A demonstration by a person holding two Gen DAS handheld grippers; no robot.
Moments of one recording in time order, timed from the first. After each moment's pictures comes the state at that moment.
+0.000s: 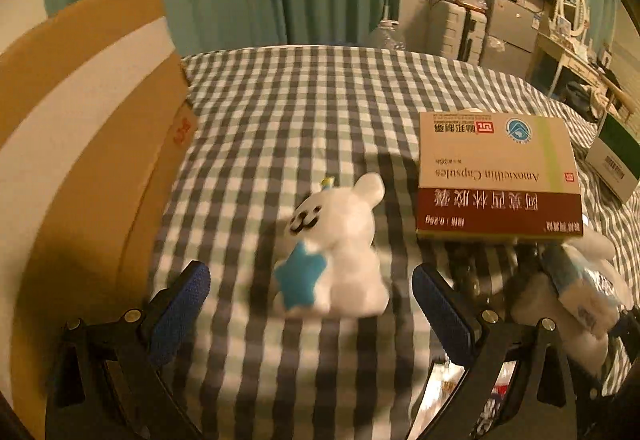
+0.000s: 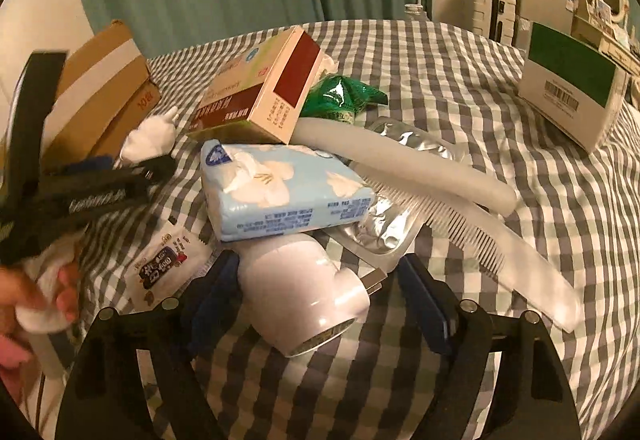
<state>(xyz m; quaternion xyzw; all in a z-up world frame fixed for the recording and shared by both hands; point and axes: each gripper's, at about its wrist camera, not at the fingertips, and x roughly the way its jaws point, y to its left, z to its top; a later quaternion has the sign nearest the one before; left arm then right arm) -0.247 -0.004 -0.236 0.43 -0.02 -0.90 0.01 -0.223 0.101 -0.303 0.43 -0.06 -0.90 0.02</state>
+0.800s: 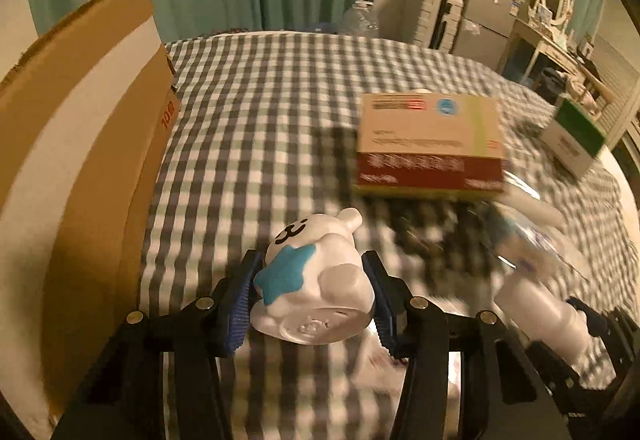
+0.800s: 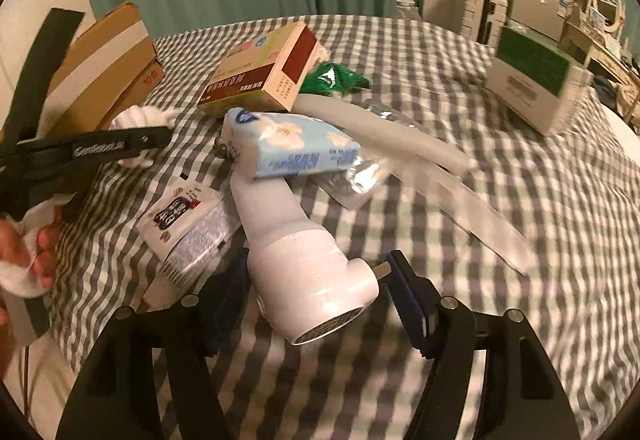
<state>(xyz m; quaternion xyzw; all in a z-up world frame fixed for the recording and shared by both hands) -0.209 -0.006 -0.196 0.47 0.00 -0.88 -0.03 -0.175 0.100 -0.278 0.45 -0.04 -0.89 -0.01</state>
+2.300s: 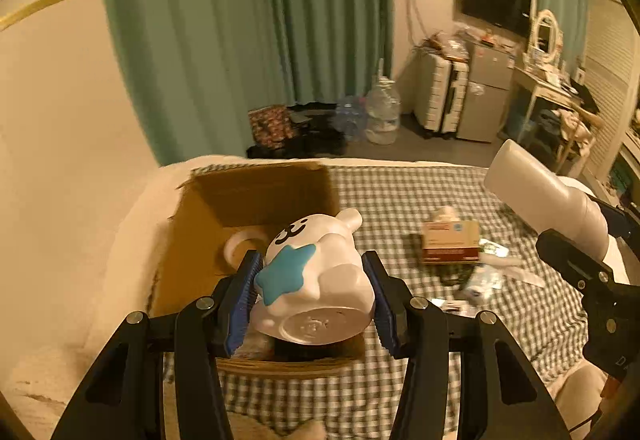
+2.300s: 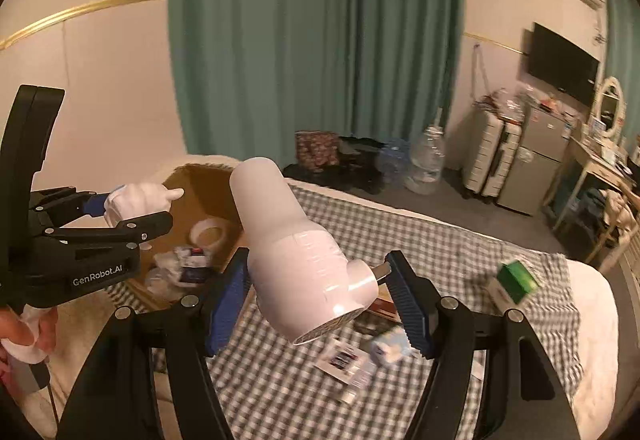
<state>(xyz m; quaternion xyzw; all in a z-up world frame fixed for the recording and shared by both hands) -0.128 -0.145 0.031 0.38 -0.03 -0.93 0.00 -0.187 -0.078 -0.034 0.31 0.03 -0.95 0.04</state>
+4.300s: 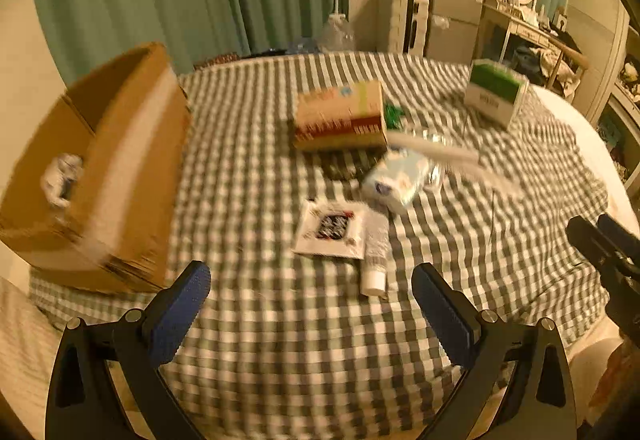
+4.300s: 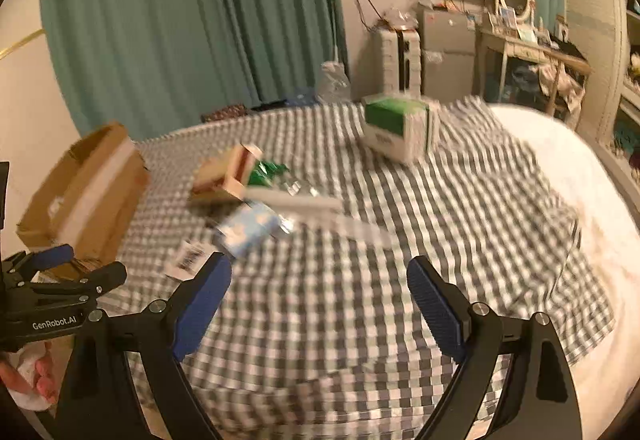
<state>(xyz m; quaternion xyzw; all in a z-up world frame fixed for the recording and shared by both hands) -0.101 0.055 -0.158 0.45 -0.05 -0.89 -0.04 -0.081 0.144 -0.211 0.36 -0.13 -0.92 -0.11</state>
